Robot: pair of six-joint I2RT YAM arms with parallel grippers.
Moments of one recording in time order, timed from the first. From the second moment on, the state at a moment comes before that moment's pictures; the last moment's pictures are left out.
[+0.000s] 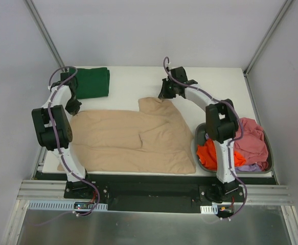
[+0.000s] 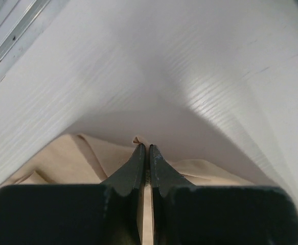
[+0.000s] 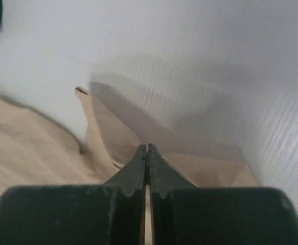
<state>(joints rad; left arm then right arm) 0.21 1.92 1.50 -0.85 -0.31 -0.63 0.43 2.28 1.85 -0.39 -0.27 0.38</state>
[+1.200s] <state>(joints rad) 0.21 1.25 0.86 -0.72 -0.44 -0.80 0.54 1.34 0.95 -0.33 -0.23 0.38</state>
